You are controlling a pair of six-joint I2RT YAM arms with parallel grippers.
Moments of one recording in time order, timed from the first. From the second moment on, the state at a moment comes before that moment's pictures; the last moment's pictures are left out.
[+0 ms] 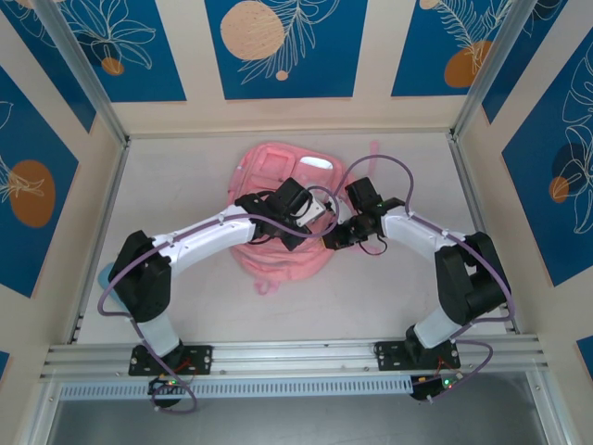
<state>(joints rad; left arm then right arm) -0.84 1.73 1.39 -0.69 -0.04 0.10 0.42 1.56 0.97 -0.56 -0.49 0.10</state>
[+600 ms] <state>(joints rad) -0.84 1.72 1.38 -0.63 -0.05 -0.08 0.55 1.38 0.74 -0.23 -0.60 0.46</state>
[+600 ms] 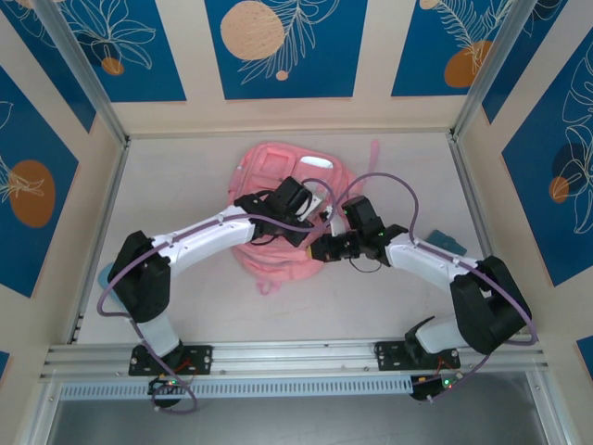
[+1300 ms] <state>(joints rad) -0.77 1.49 1.29 -0.64 -0.07 -0.41 0.37 1.41 0.80 -0.27 -0.59 1.00</state>
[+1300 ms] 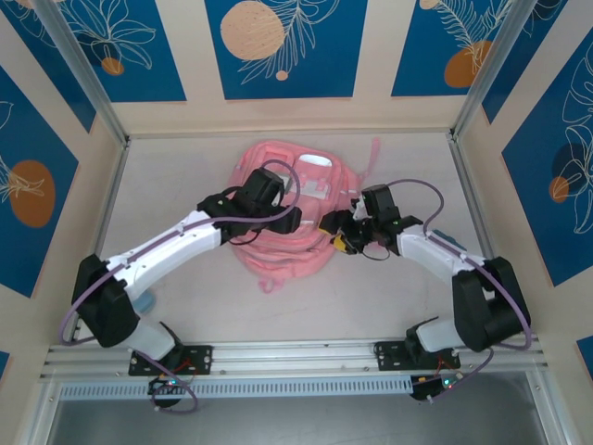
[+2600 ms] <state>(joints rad) -0.76 1.35 1.12 -0.70 -0.02 -0.68 0.44 1.68 1.10 -0.38 -0.63 1.04</state>
